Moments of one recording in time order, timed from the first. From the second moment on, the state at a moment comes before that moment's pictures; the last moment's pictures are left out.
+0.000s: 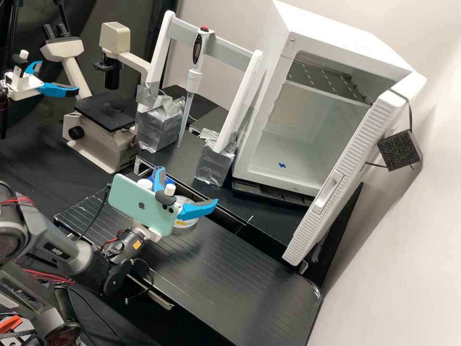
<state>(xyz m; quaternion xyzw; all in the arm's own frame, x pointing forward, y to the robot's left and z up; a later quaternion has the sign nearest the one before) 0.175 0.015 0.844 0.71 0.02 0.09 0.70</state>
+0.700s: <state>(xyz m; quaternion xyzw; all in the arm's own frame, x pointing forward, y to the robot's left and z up) 0.193 -0.020 0.838 0.70 -0.03 0.02 0.72</state>
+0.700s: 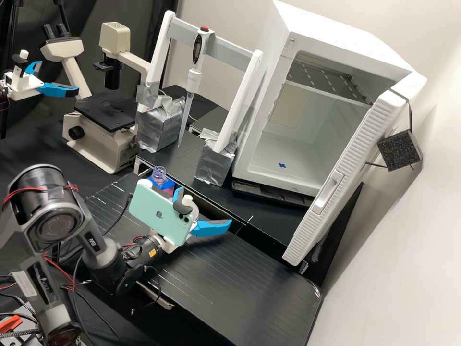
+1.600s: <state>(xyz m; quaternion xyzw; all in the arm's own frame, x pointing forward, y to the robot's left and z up) 0.168 0.009 0.864 0.72 -0.02 0.11 0.69</state>
